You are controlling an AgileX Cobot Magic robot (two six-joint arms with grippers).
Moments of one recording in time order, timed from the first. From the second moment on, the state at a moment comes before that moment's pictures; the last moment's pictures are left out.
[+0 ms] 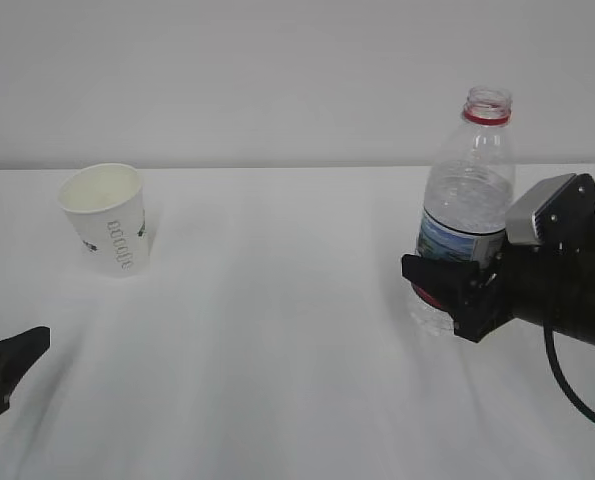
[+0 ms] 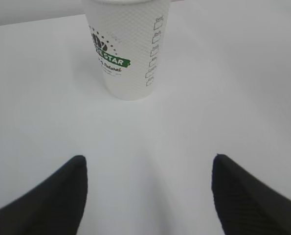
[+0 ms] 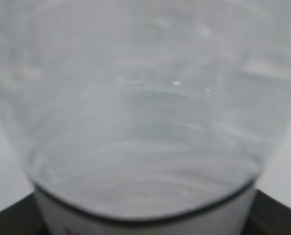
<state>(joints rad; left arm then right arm) 0.01 1.70 -0.08 0.40 -1.15 -0.06 0.10 1.79 -0.48 -0.76 -1.02 0.22</state>
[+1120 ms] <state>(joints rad) 0.01 1.70 -0.08 0.42 -1.15 -0.06 0.10 1.65 -0.23 -0.17 -1.08 -0.04</state>
